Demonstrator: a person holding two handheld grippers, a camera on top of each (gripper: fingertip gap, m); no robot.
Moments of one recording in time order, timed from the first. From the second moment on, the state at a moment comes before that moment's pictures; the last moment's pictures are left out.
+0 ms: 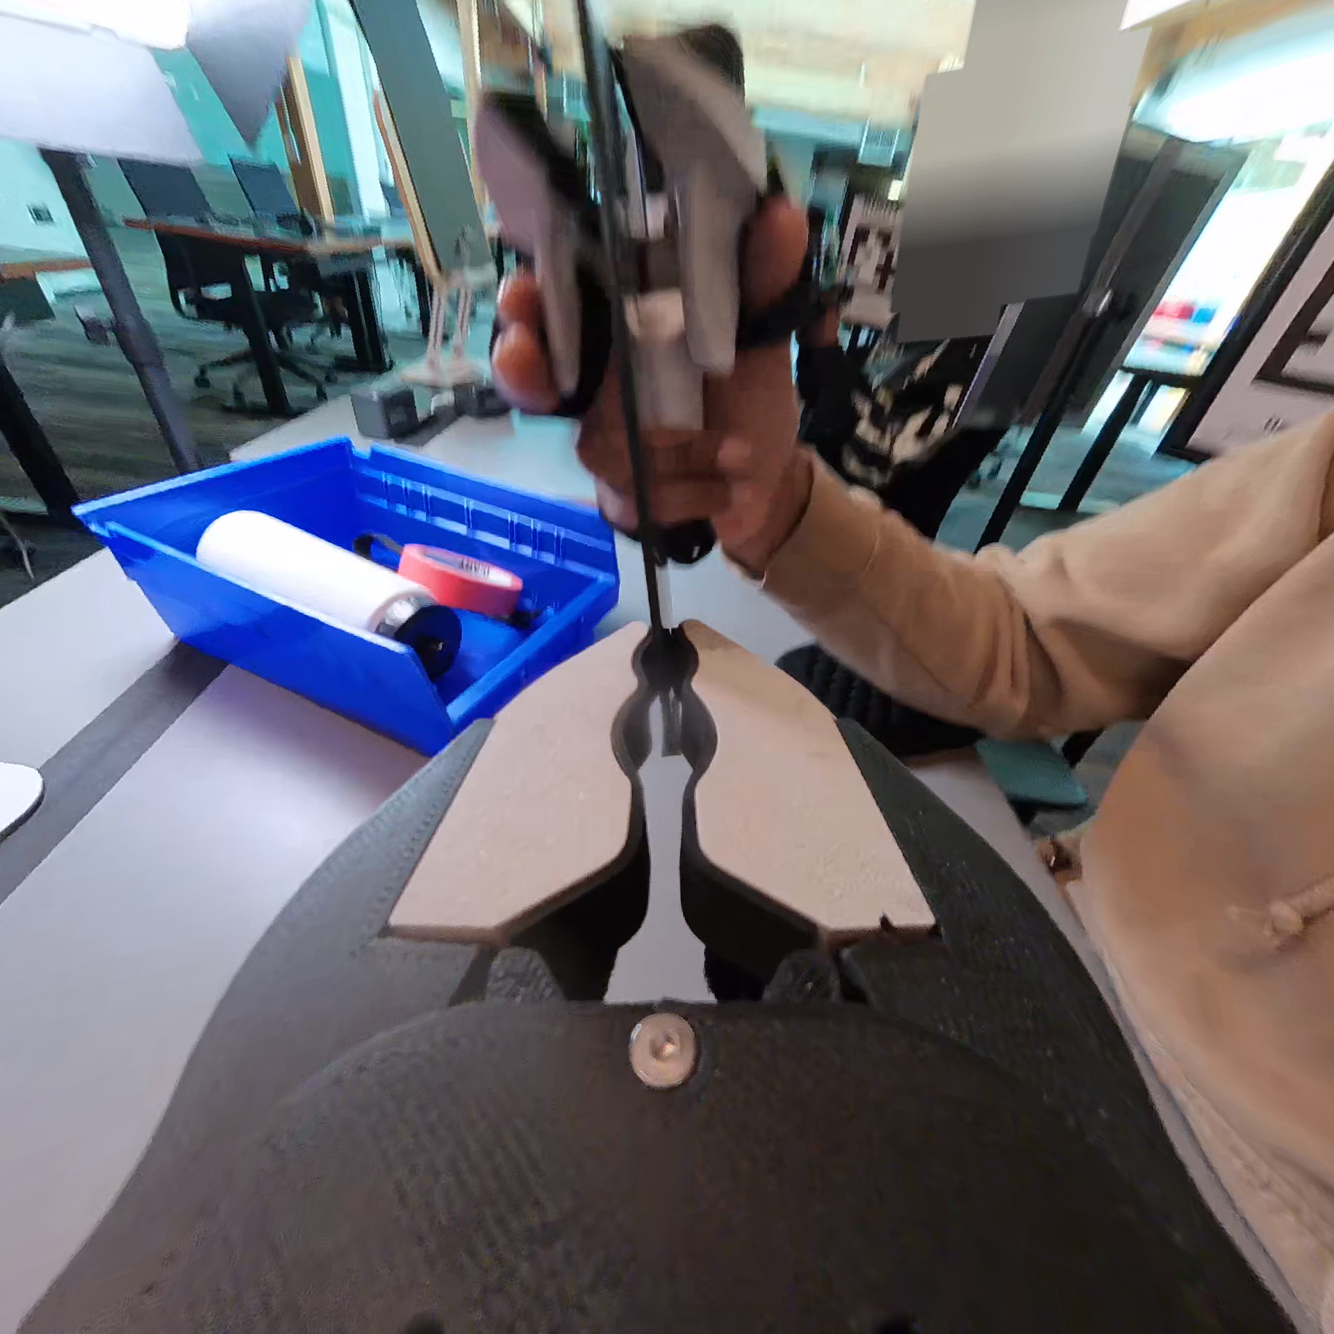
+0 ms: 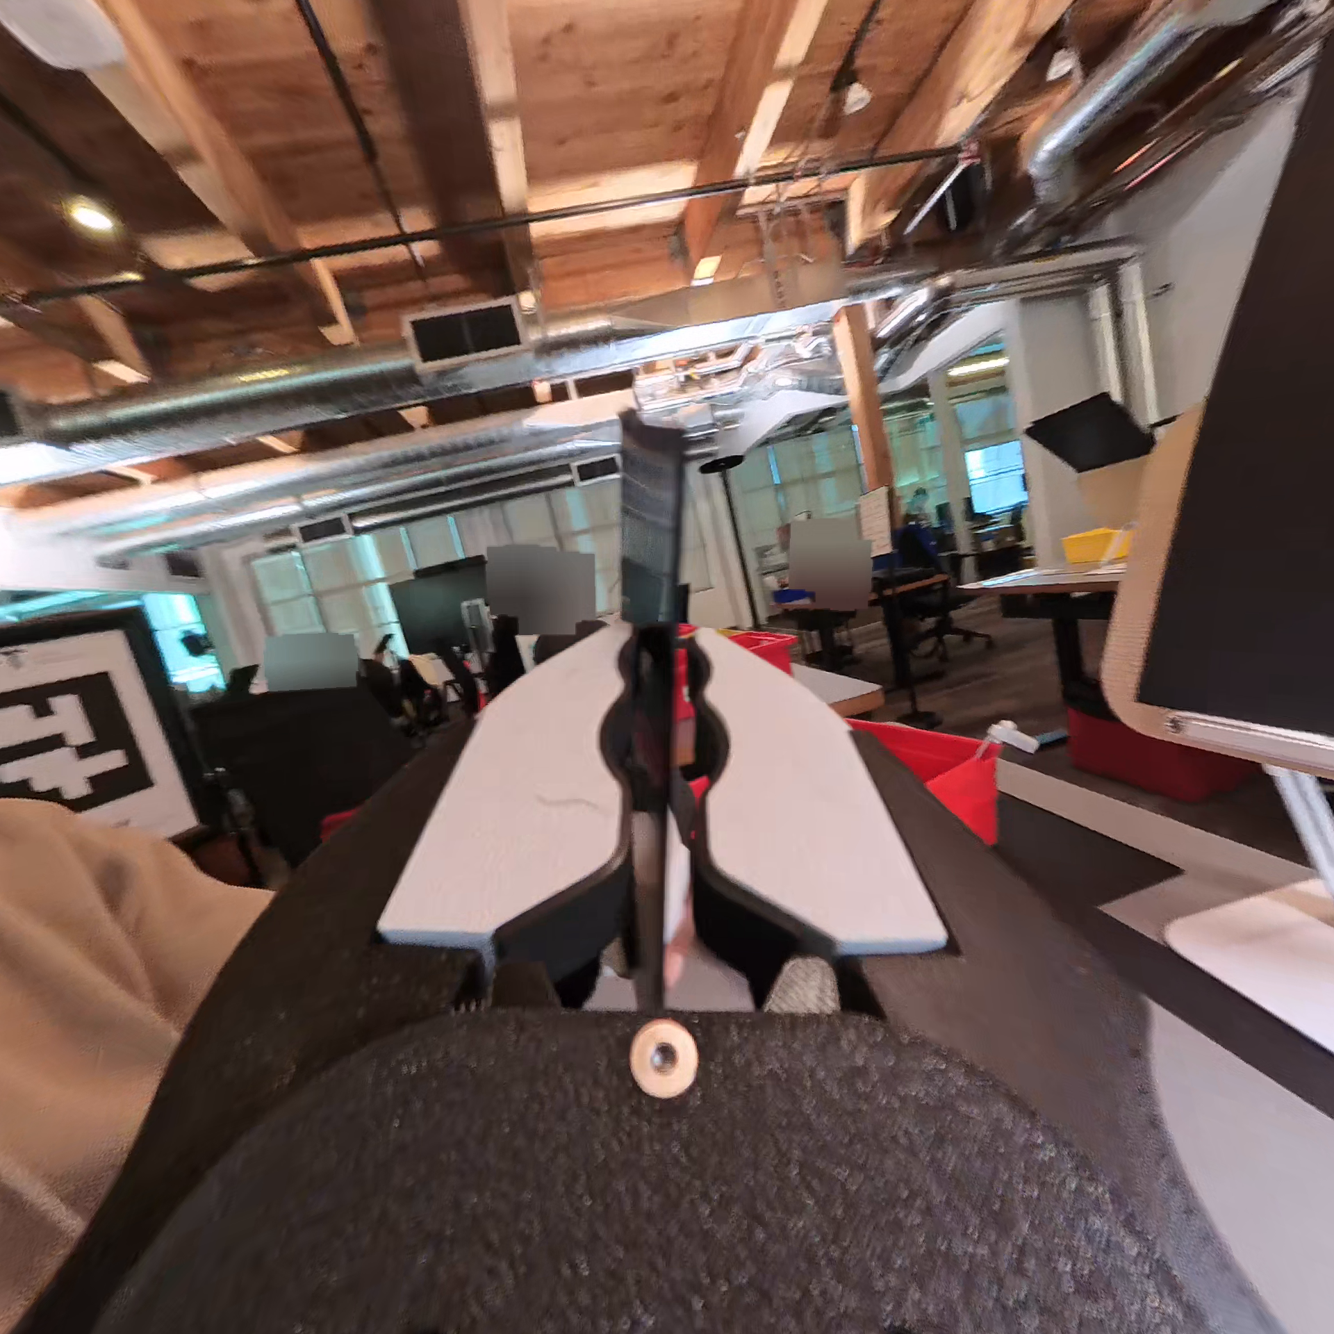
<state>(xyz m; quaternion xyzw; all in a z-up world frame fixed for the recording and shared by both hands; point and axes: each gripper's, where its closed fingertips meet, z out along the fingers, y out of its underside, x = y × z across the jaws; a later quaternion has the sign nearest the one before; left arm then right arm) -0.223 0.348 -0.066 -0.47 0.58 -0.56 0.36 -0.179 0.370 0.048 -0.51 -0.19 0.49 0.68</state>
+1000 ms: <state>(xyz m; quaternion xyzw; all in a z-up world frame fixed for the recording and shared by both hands) -0.280 0.362 0.032 -0.39 0.42 -0.69 0.44 -0.240 0.351 0.028 -0.49 -0.27 0.49 0.66</state>
